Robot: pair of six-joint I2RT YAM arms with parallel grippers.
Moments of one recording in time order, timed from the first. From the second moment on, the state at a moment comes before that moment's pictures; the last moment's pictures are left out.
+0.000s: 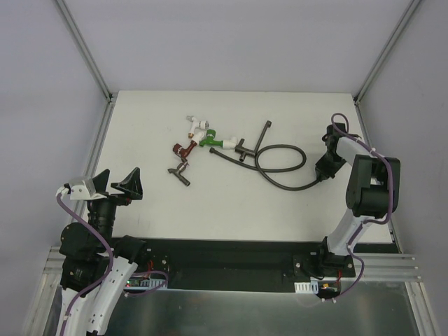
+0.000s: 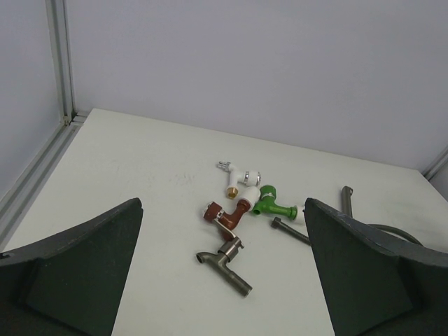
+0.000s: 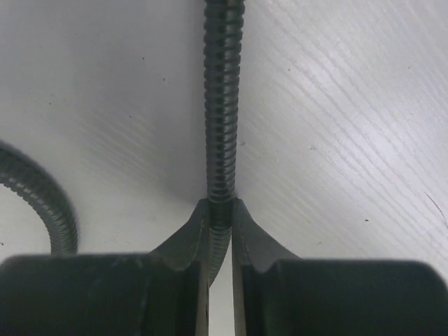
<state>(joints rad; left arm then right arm) -0.32 0.01 0.64 -0.41 -0.27 -0.21 -0.08 1.81 1.16 -0.74 0.18 0.69</state>
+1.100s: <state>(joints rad) -0.32 0.01 0.64 -0.42 -0.27 -0.21 0.80 1.72 1.17 -0.85 0.02 0.70</state>
